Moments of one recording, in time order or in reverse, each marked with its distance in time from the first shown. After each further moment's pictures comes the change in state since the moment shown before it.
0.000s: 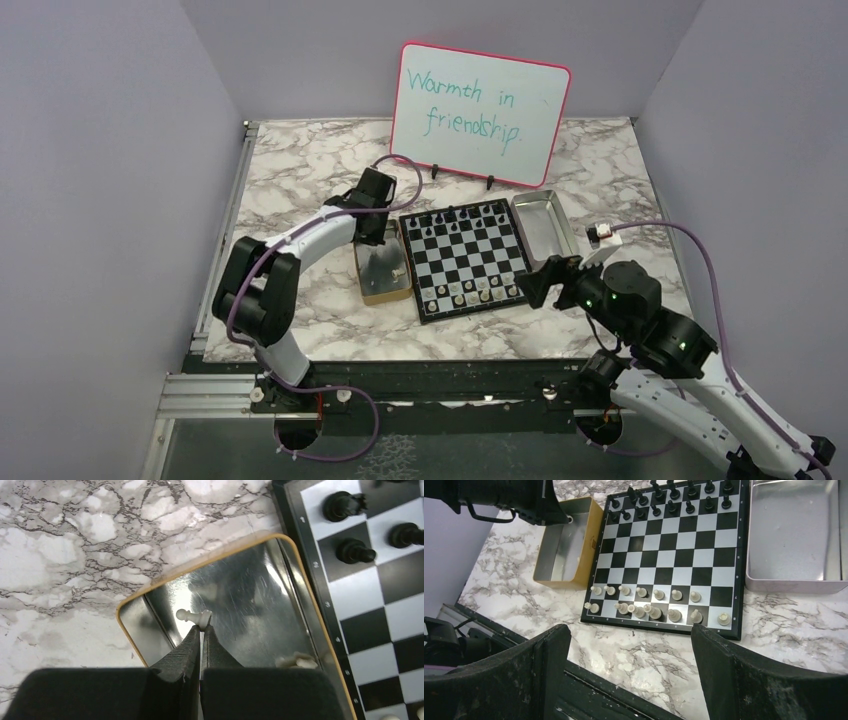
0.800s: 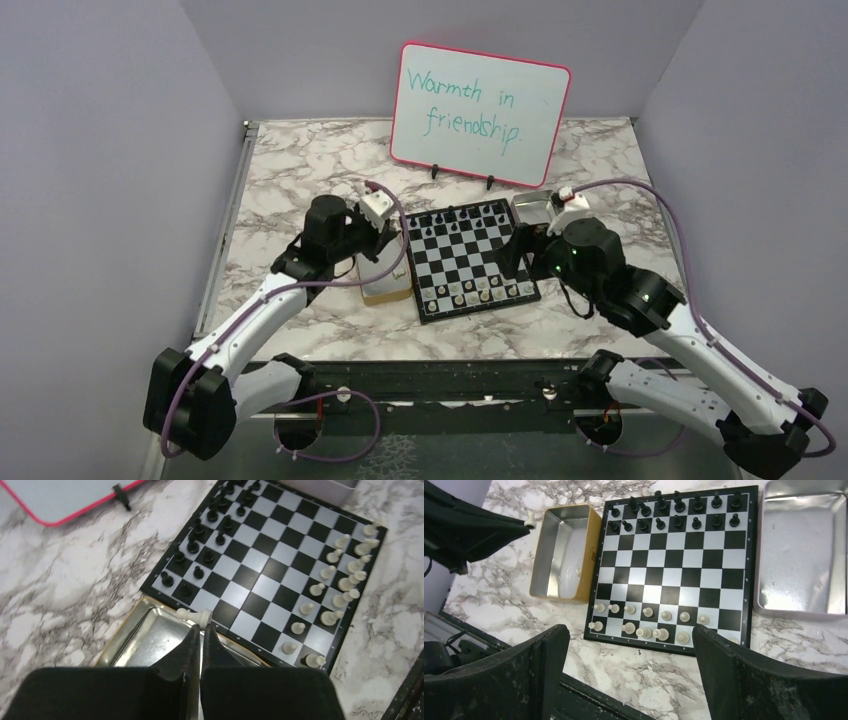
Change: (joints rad) left arm 0.000 -0.578 -0.362 0.395 0.504 0.306; right arm 0.000 0.301 0.164 0.052 0.019 -0.002
